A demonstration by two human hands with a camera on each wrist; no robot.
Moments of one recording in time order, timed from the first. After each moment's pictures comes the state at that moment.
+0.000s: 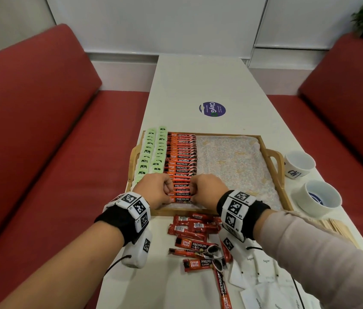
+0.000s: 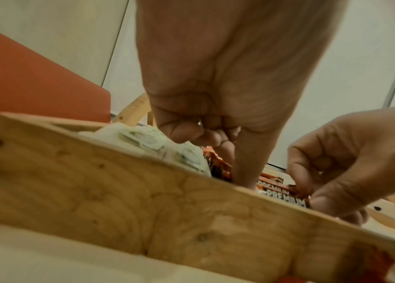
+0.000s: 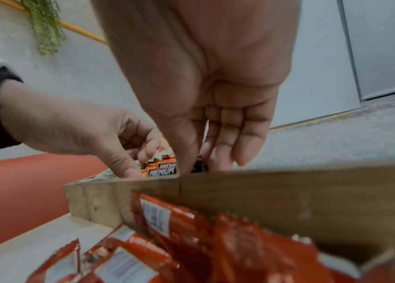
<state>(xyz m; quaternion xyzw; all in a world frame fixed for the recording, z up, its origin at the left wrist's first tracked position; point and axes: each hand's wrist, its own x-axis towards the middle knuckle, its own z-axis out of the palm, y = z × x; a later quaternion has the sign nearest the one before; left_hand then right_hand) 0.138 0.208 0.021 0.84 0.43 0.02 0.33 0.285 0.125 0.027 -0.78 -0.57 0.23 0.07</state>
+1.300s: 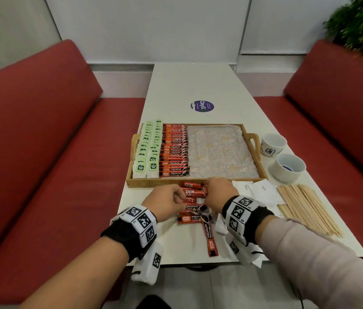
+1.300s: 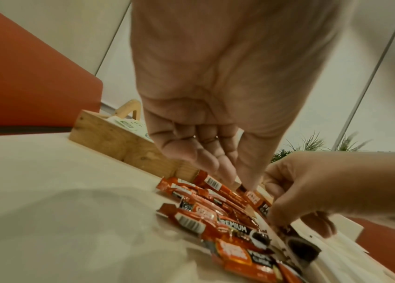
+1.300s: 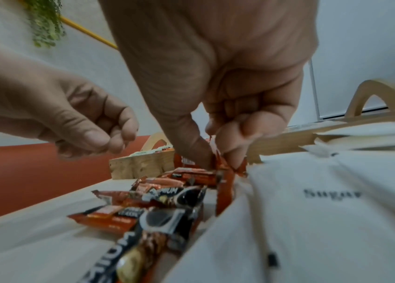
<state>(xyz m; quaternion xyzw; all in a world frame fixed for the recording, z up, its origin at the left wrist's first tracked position) 0.105 0.085 0.019 0.84 0.38 0.06 0.39 0.264 0.013 0.022 -0.85 -0.50 0.17 0.04</state>
